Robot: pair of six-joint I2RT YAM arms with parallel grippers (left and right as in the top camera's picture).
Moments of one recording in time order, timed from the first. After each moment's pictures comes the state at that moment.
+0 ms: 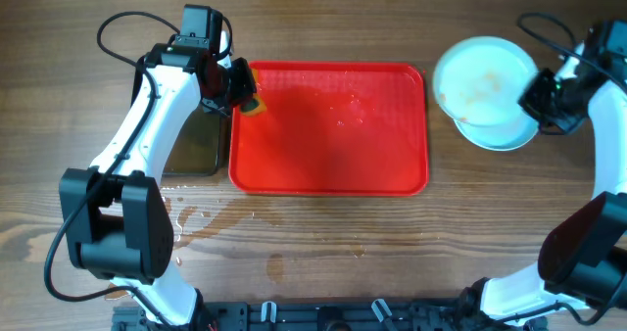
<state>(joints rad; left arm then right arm) -0.15 1.85 1.46 -0.83 0.24 -0.48 -0.39 1.73 1.43 -1.01 -0.11 0.30</state>
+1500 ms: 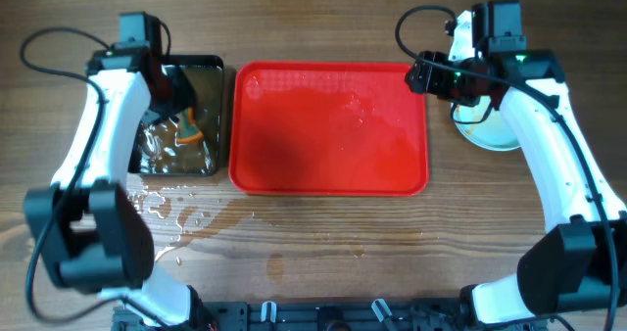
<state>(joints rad) 0.06 1.79 1.46 -0.95 -0.02 -0.45 0.07 1.66 1.43 -0.86 -0.28 0.28</state>
